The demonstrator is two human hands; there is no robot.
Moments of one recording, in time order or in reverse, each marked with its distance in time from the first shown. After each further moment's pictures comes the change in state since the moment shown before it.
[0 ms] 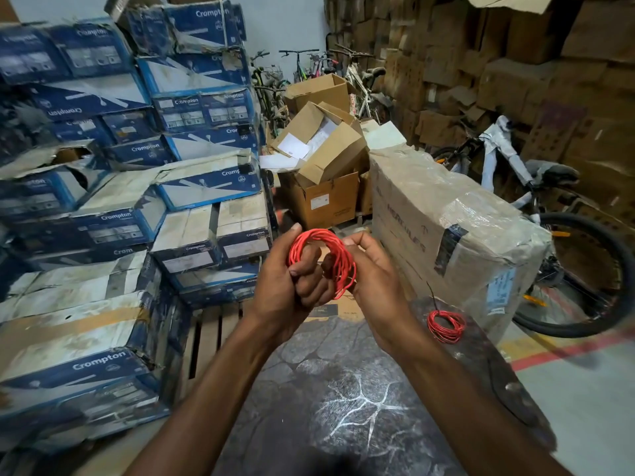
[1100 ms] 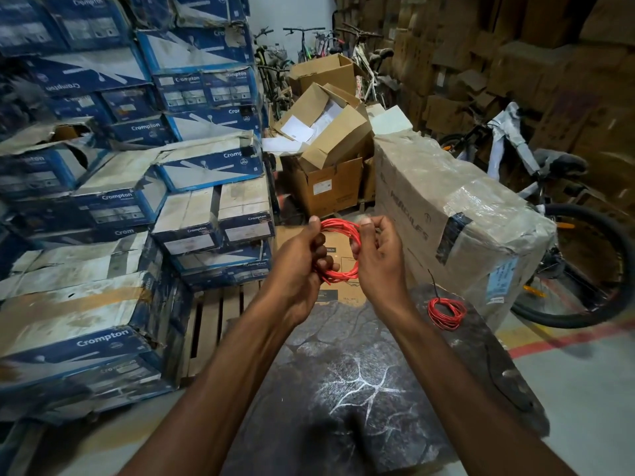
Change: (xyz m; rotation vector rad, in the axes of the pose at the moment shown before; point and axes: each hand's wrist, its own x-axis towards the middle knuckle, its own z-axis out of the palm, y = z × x) left_hand 0.017 -0.015 -0.002 0.106 0.420 -0.135; right_hand 0.027 0.035 -0.010 -0.296 0.242 -0.177
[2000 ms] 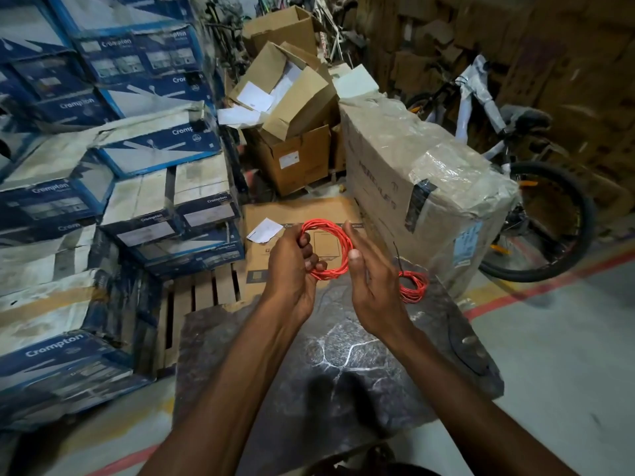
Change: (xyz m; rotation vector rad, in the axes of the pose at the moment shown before) left_hand 0.053 -0.070 0.062 -0.205 0.045 -0.092; right_hand -0.009 0.074 -0.091 -0.315 -0.086 -0.249
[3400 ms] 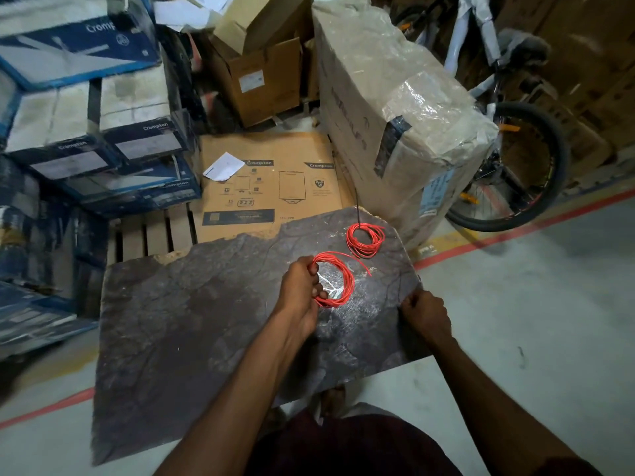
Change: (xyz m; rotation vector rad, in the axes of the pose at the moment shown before) left_hand 0.043 -0.187 0.001 0.191 0.215 -0.378; right_hand -0.115 0.242 -0.137 -0.673 -0.288 1.048
